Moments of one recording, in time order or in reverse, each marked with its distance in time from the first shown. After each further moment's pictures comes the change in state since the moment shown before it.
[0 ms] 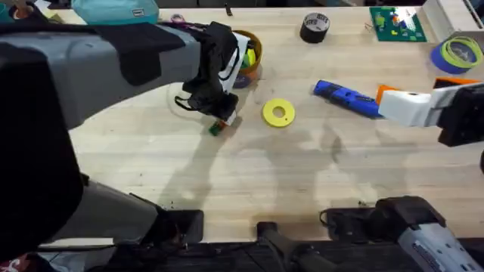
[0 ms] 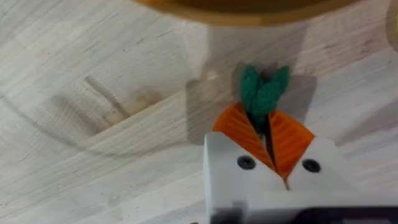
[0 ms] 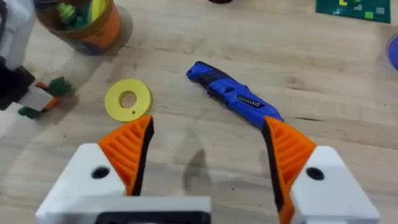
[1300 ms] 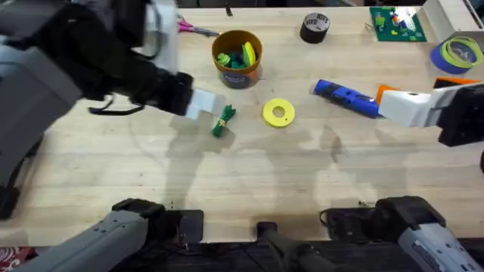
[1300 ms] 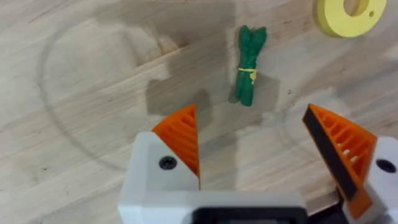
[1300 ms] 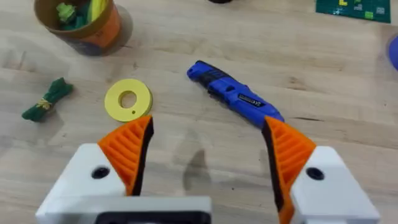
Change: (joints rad) left arm 0.245 -0.502 -0.013 -0.215 0.152 0.061; right arm 0.000 0.000 0.000 0.000 0.000 0.000
